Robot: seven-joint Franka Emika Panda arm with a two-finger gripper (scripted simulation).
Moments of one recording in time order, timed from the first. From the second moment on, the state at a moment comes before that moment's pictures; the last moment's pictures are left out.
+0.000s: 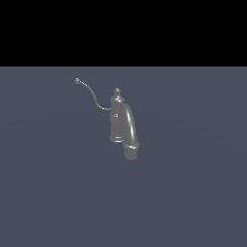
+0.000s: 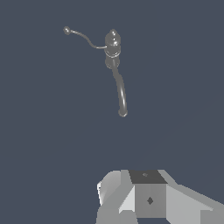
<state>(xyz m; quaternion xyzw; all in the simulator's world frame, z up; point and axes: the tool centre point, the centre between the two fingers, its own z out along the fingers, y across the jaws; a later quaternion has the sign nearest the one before) -0.251 0.006 0.486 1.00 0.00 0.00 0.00</state>
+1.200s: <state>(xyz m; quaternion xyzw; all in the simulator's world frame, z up) -0.231 0.004 0.495 1.00 -0.04 0.02 -0.01</state>
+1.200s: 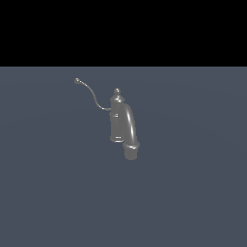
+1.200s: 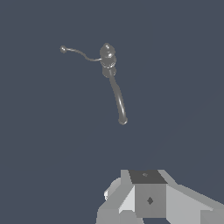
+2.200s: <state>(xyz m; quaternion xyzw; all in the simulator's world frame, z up) -0.132 0.032 0.463 0.98 -0.22 0.01 -0.02</state>
